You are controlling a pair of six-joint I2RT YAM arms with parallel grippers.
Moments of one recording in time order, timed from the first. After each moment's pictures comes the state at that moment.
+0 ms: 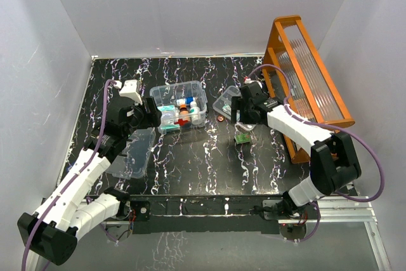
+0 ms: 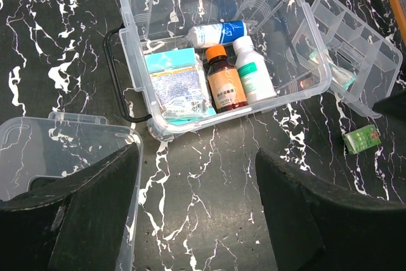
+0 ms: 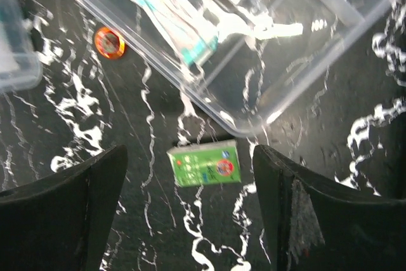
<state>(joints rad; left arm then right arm) -0.42 0.91 0.86 -0.45 -0.14 -0.35 0.45 1.53 1.09 -0.51 0.14 0.40</state>
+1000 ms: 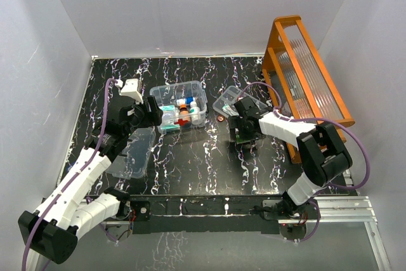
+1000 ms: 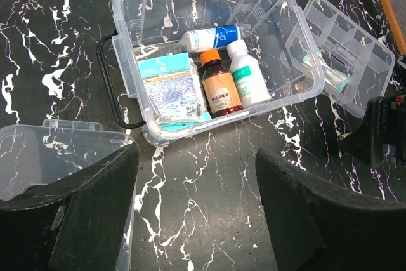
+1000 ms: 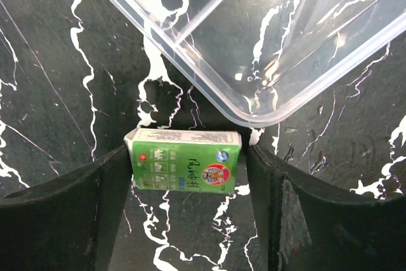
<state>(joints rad) -0.42 0.92 0.86 -0.42 -0.13 -0.35 0.49 1.63 0.93 -0.48 0.13 0.34</state>
